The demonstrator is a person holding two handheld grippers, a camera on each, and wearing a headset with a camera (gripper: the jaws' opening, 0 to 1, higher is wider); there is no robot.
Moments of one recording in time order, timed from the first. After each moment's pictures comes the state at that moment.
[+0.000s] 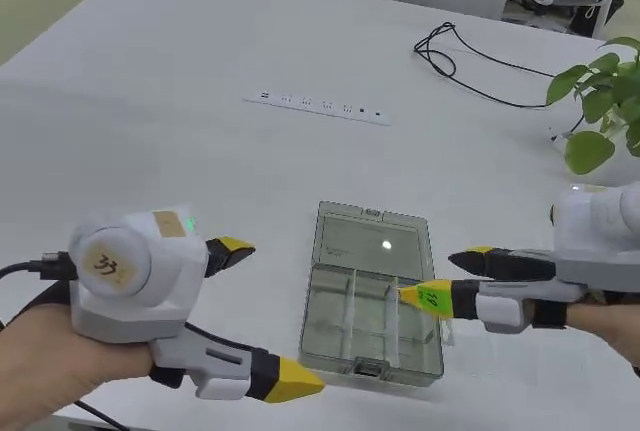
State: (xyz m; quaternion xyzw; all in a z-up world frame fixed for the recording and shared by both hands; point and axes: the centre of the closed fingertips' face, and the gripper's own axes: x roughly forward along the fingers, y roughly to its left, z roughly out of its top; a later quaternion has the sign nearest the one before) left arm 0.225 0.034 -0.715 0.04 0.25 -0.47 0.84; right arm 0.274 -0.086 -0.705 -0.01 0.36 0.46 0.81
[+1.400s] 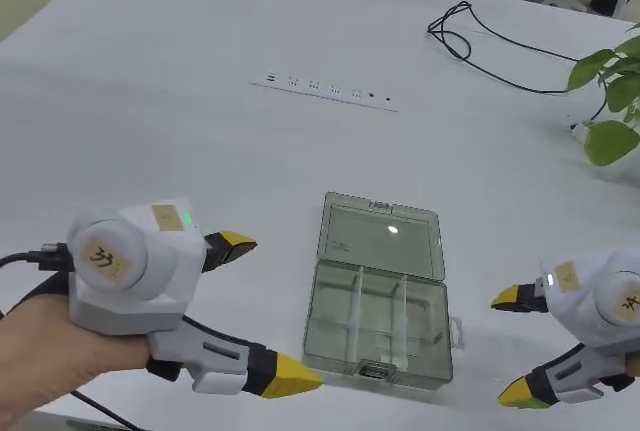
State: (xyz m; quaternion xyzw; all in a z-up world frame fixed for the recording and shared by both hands) left arm 0.241 0.037 -0.731 0.03 0.27 -0.48 0.83; right arm 0.256 -0.182 -0.818 -0.38 0.41 0.58 0.60
